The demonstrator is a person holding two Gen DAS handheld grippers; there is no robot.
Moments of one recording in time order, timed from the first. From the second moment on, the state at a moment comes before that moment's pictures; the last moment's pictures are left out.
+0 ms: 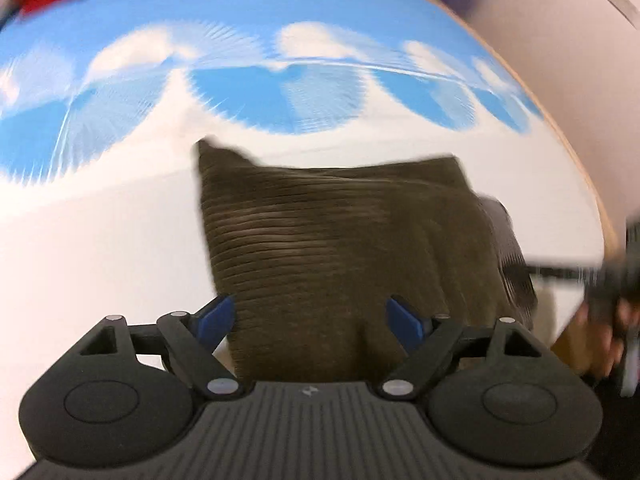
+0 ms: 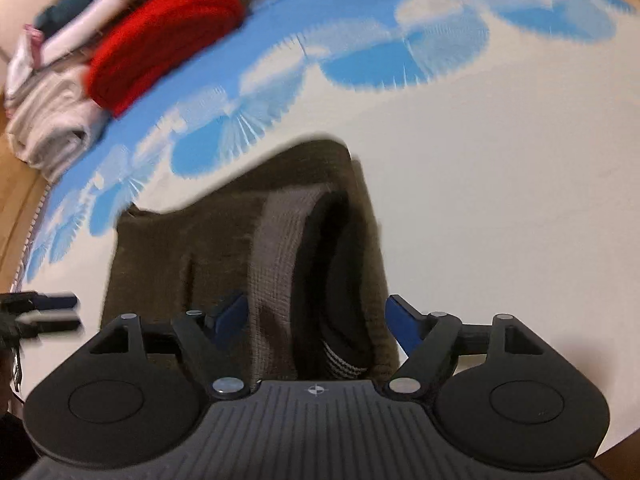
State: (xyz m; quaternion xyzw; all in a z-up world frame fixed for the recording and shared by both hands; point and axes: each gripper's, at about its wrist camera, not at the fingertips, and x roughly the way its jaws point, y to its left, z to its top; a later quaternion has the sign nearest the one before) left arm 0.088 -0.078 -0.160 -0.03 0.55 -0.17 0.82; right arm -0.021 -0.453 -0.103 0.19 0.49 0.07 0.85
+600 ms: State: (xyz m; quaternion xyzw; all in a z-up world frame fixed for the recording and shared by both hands) left arm 0.123 -0.055 -0.220 -0.09 0.57 -0.18 0.80; right arm 0.020 -0.437 -0.119 0.19 0.52 0.08 0.83
